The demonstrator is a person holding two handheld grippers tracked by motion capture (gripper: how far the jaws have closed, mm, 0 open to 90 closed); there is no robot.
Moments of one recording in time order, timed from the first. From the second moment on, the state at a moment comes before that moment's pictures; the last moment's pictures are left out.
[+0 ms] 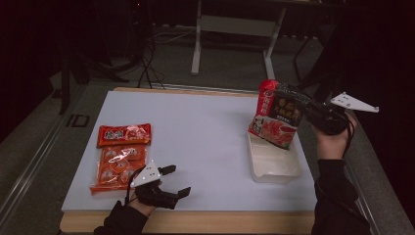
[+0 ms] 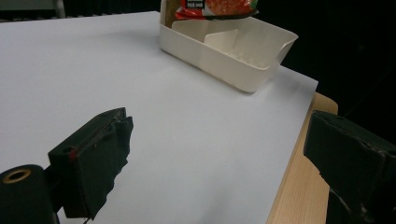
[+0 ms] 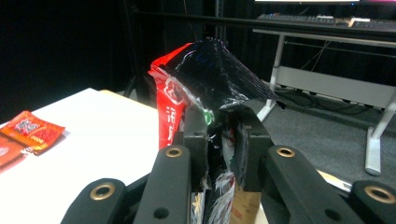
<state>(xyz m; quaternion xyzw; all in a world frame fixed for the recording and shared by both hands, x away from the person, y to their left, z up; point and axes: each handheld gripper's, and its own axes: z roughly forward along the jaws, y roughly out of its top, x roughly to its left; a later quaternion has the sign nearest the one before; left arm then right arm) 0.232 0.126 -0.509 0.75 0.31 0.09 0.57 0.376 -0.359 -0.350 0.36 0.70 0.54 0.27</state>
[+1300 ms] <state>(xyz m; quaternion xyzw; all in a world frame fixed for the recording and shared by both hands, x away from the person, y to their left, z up) 0.233 0.124 -0.514 0.75 0.31 0.08 0.58 0.397 -0.369 -0.402 0.35 0.71 0.57 0.22</state>
